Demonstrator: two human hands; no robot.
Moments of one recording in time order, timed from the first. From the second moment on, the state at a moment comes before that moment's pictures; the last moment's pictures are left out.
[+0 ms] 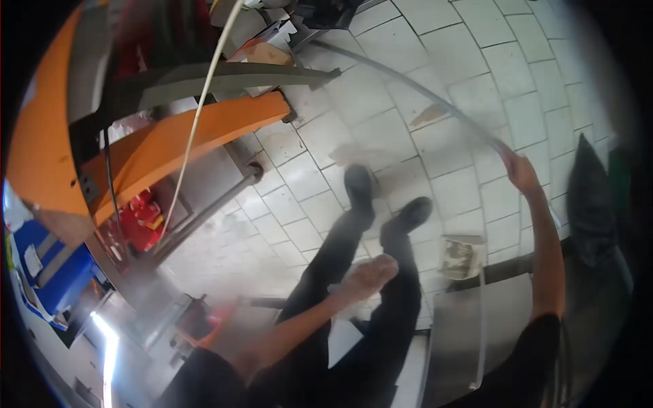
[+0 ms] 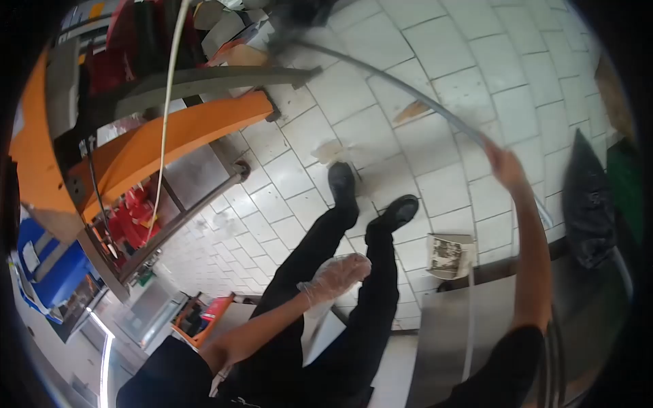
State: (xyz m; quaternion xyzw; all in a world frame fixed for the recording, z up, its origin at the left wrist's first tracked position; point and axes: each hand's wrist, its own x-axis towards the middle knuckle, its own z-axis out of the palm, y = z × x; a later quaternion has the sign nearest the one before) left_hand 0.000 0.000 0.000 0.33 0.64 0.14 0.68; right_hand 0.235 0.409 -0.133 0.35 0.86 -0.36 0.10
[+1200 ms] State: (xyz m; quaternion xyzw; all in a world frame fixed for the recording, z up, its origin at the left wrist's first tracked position) left_hand -0.098 0.003 -0.246 -0.12 0.94 0.15 0.27; right_hand 0.278 0.145 0.134 0.81 0.33 -0.48 -0.01
